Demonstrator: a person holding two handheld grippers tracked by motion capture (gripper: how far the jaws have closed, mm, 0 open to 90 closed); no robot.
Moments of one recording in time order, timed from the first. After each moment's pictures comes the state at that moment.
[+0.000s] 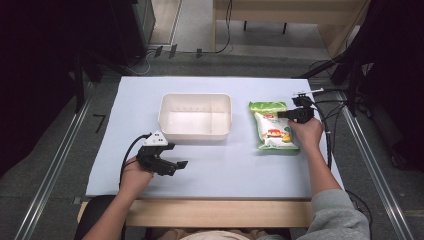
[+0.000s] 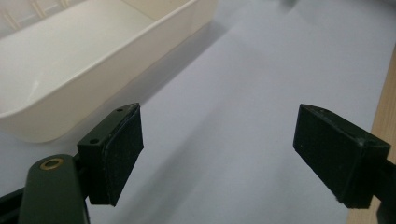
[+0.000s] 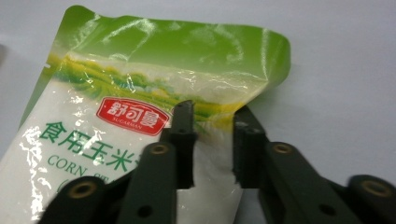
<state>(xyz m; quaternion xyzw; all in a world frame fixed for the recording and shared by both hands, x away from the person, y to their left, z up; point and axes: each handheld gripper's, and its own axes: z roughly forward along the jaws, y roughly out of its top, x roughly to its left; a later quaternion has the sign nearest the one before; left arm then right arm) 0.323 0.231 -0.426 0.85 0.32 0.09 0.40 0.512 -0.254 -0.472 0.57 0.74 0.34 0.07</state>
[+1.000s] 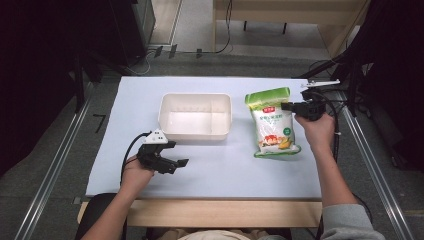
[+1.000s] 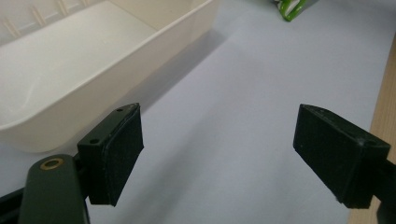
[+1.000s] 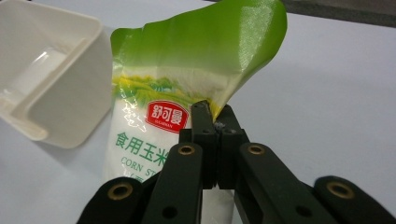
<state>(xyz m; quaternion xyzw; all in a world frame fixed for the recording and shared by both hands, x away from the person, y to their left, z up) 0.328 0.230 -0.424 0.85 0.32 0.08 0.41 0.454 -0.243 -0.380 0.49 0.76 0.42 0.11</state>
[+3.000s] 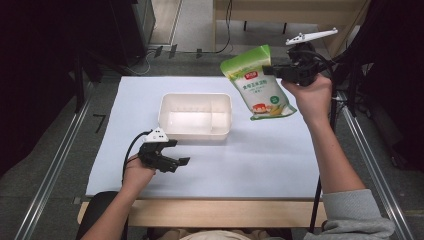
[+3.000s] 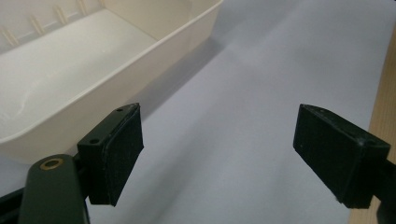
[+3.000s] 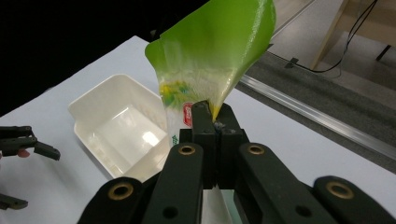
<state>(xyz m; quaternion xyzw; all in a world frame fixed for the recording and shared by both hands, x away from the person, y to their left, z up) 0.330 0.227 -0.423 0.84 0.32 0.08 0.42 0.443 -0.169 -0.234 0.38 0.79 0.46 0.16</state>
